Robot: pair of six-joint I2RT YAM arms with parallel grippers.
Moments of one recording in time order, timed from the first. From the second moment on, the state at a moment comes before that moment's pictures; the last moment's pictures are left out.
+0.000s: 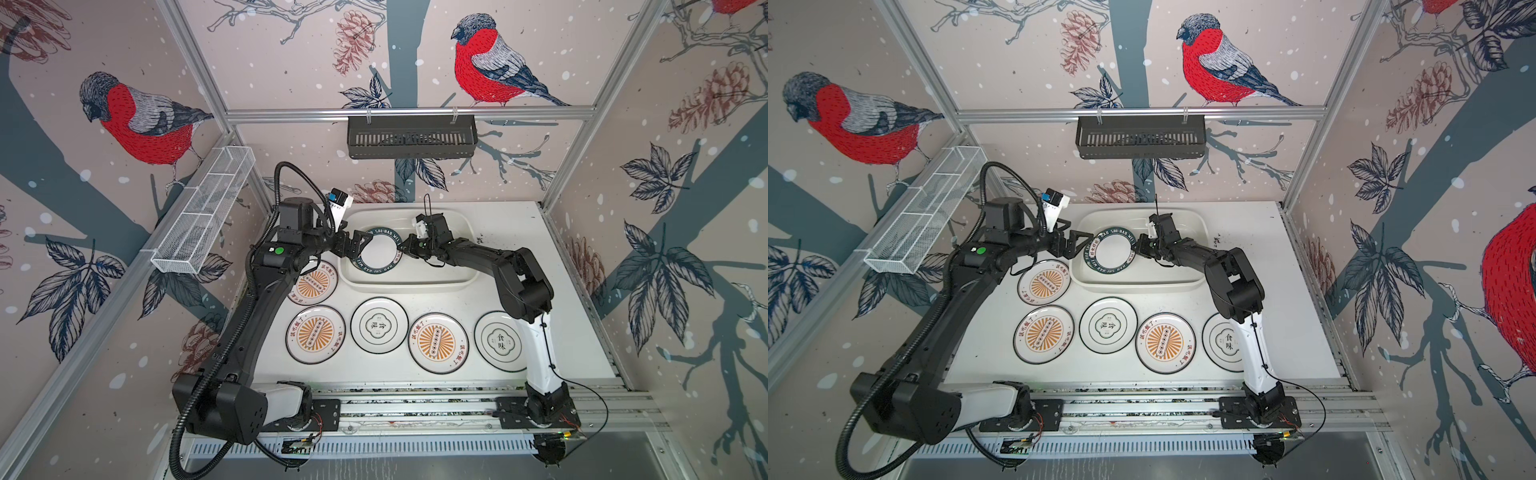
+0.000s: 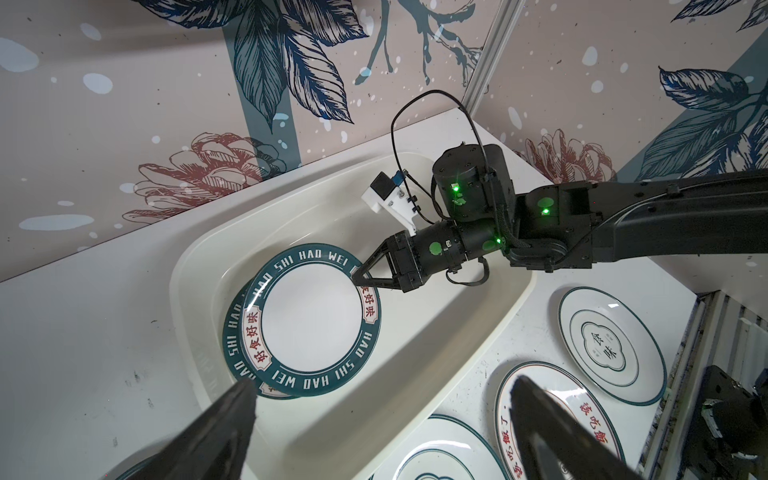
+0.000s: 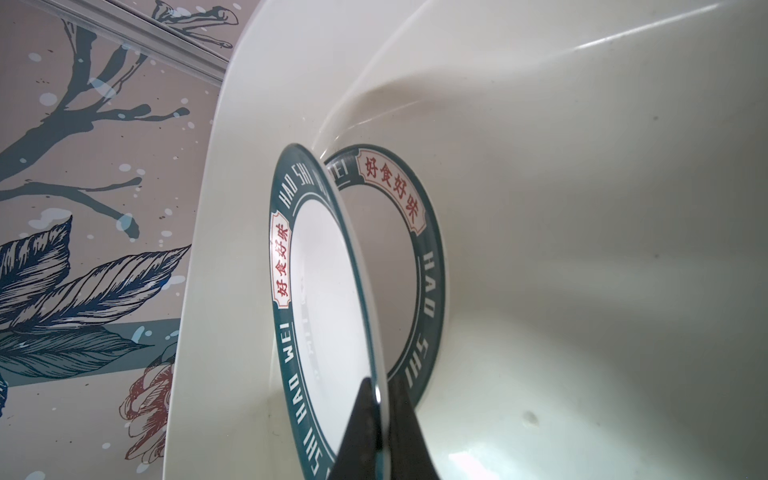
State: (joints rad) left arm -0.18 1.29 1.33 -0.57 0.55 0.12; right arm 0.53 2.25 1.59 0.03 -0.50 0.71
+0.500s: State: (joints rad) left arm -0.18 1.32 1.37 -0.59 0.56 0.15; right arm 0.53 2.31 1.64 0.05 -0.53 0.76
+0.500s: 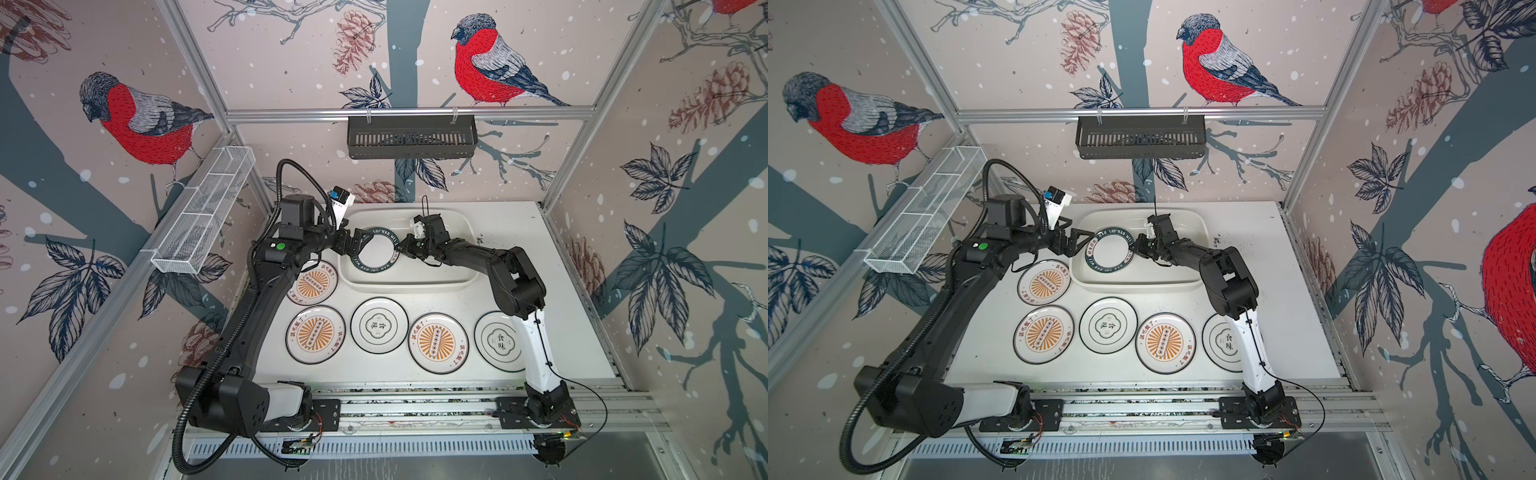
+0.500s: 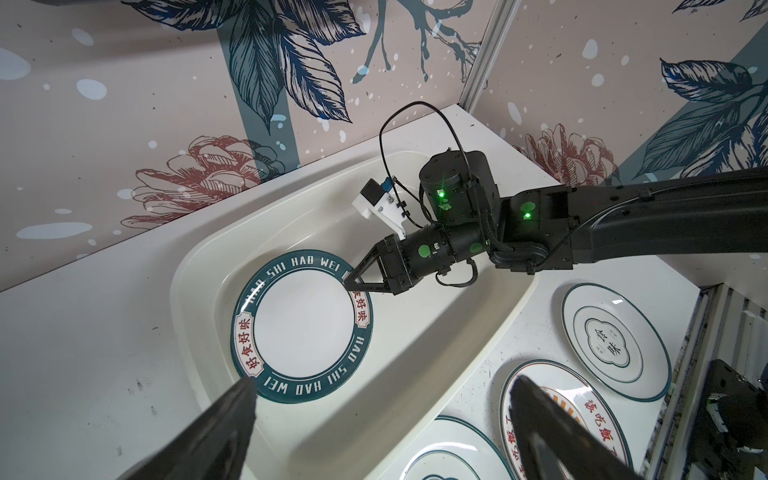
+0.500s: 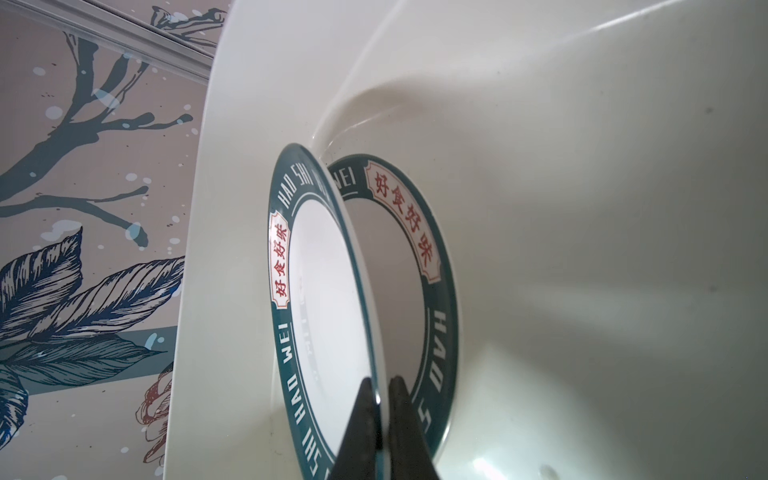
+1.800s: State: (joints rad) left arm -0.18 1.31 1.36 -0.59 0.56 0.16; right arm 0.53 2.30 1.71 -0.13 -0.45 0.66
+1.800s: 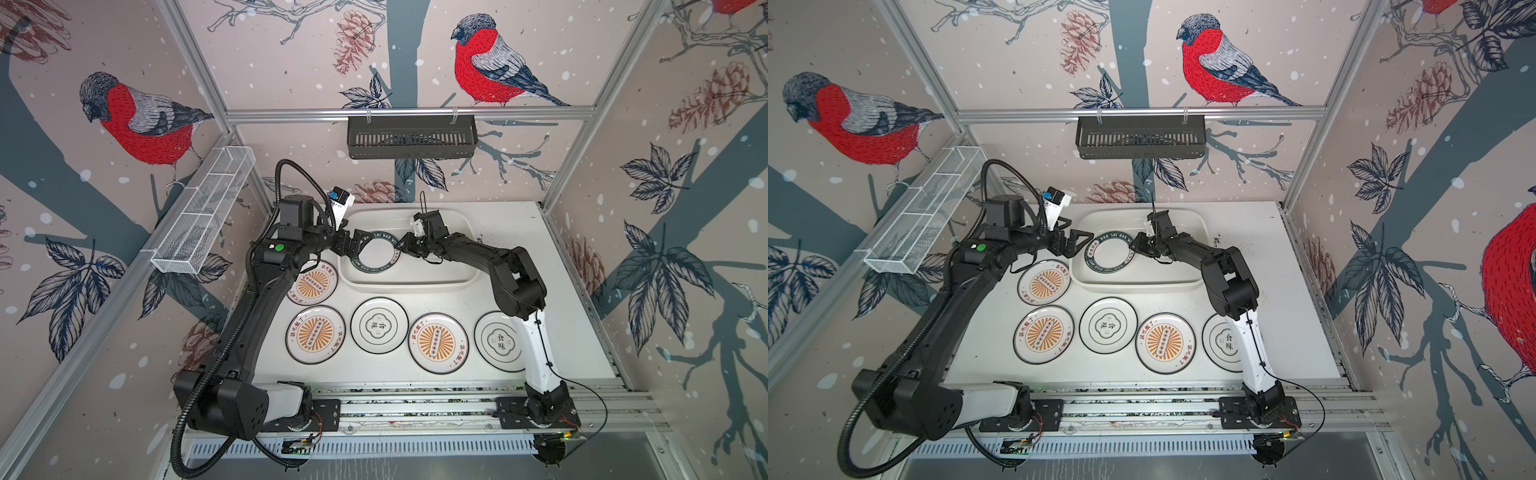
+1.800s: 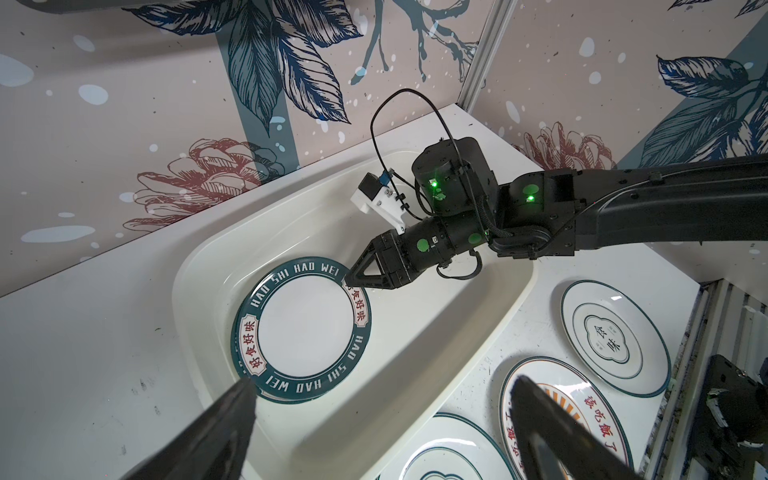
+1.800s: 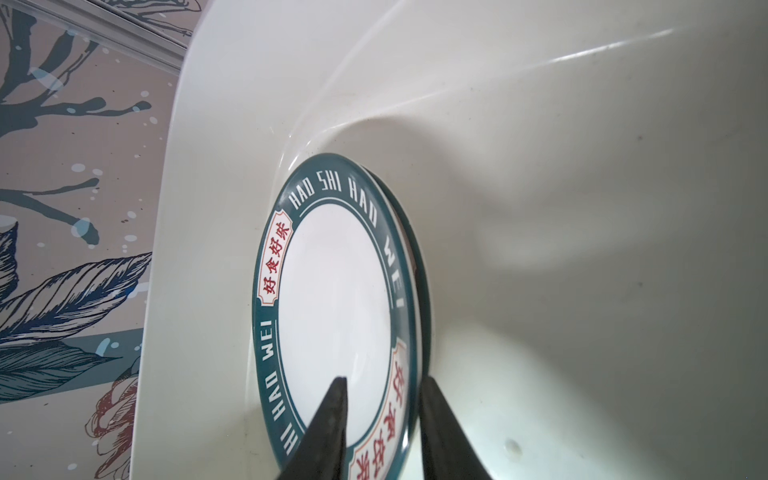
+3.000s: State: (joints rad) left arm -0.18 1.31 1.35 -0.59 0.56 0.16; right arm 0.57 2.37 1.81 -0.26 -0.40 0.60
